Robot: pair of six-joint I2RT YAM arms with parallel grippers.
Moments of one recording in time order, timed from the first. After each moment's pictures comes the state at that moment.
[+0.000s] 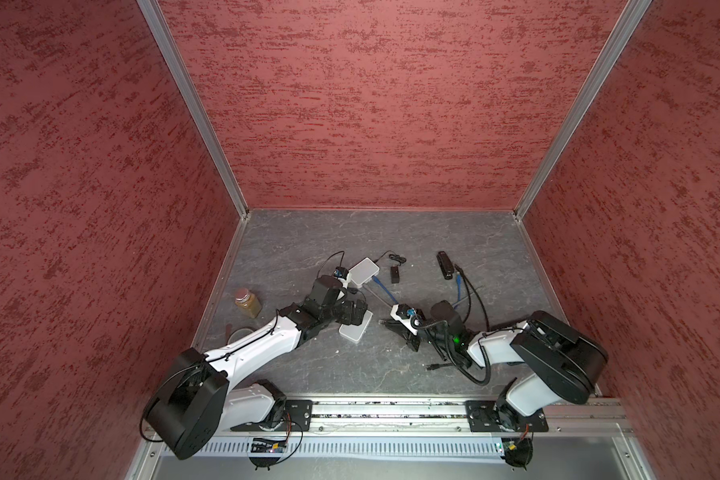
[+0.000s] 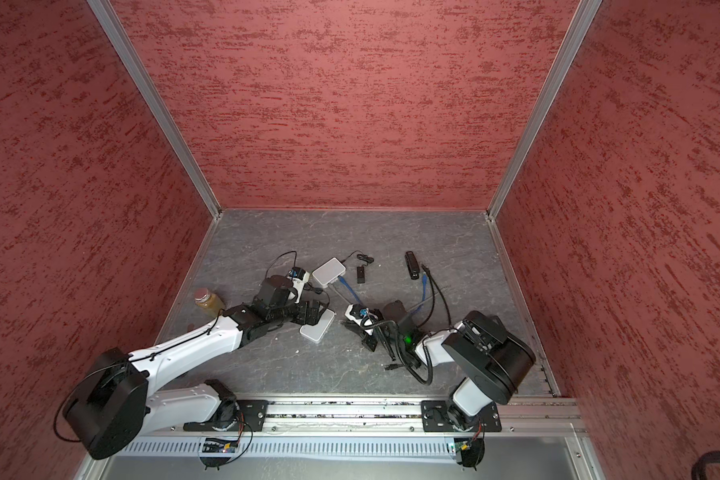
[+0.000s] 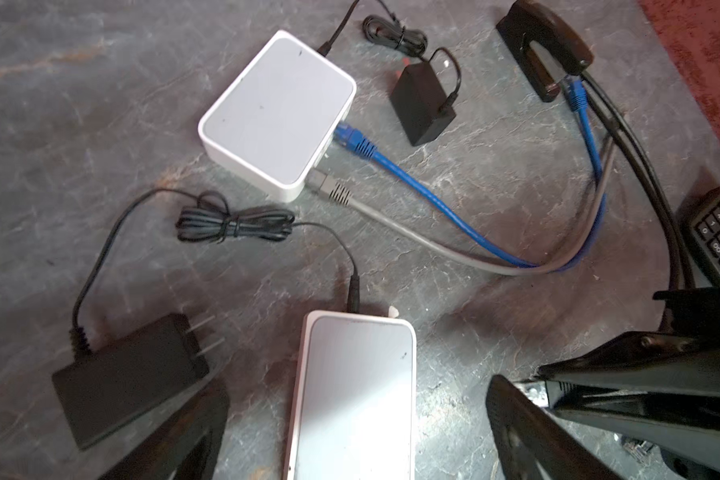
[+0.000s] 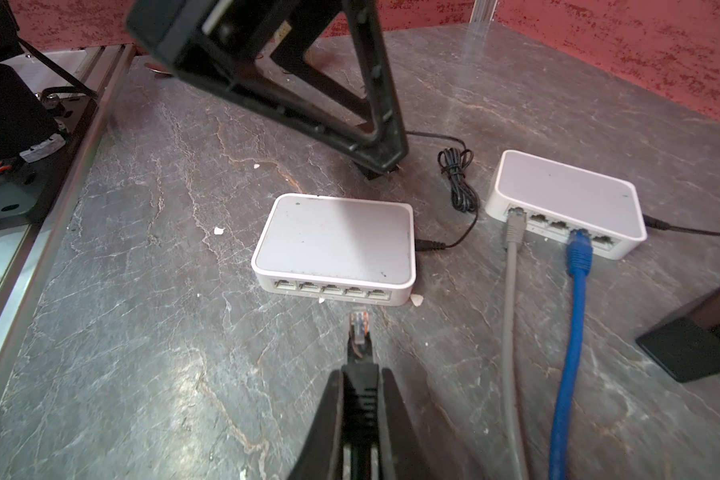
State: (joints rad) left arm -0.61 1.23 0.61 -0.17 0.04 -0.39; right arm 0.75 1.58 0.33 0.85 -0.40 -0.17
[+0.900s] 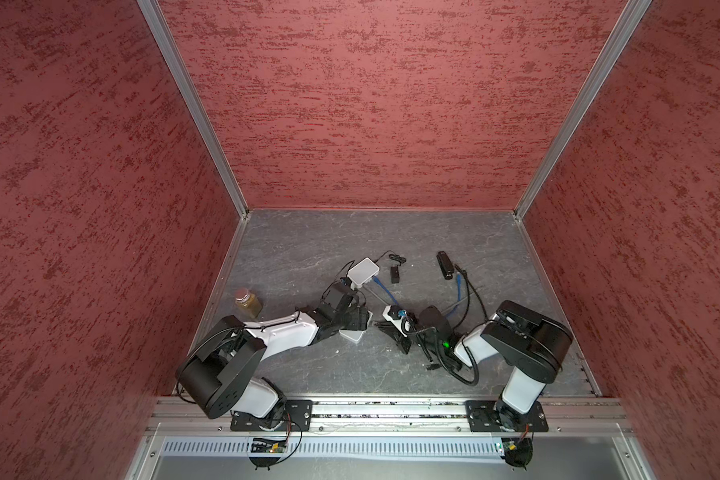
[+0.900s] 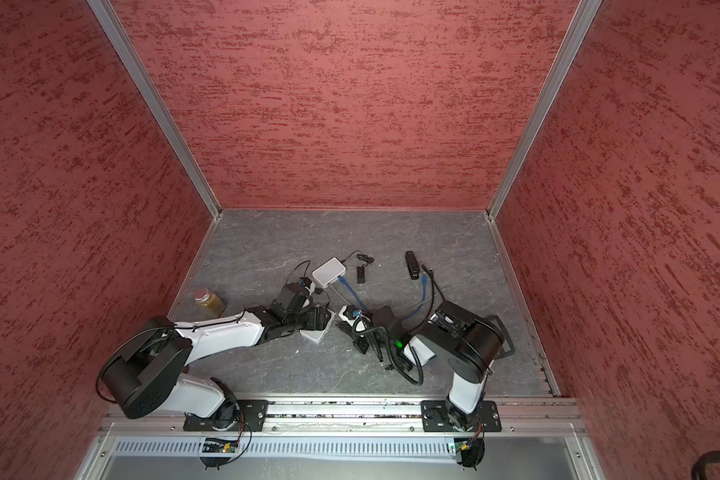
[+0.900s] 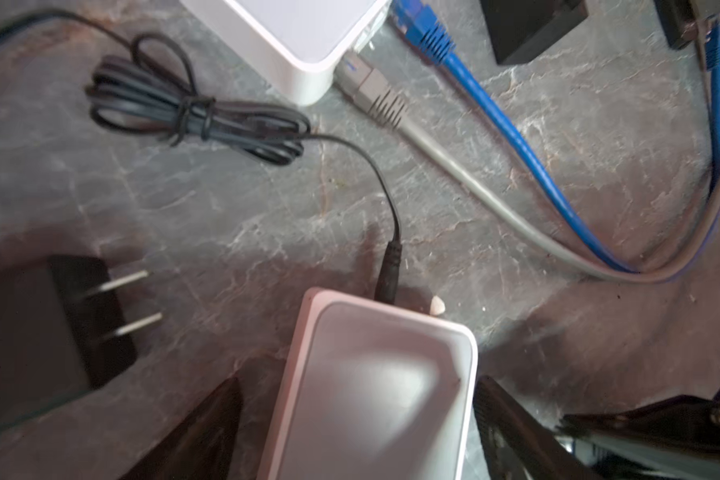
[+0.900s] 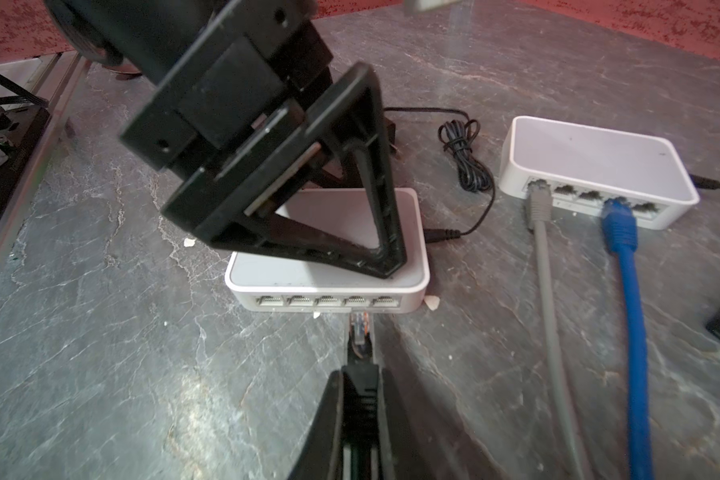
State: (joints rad) left arm -0.65 1.46 0.59 -0.03 0.02 -0.54; right arm 0.82 1.77 0.37 0.99 -0.29 -0.07
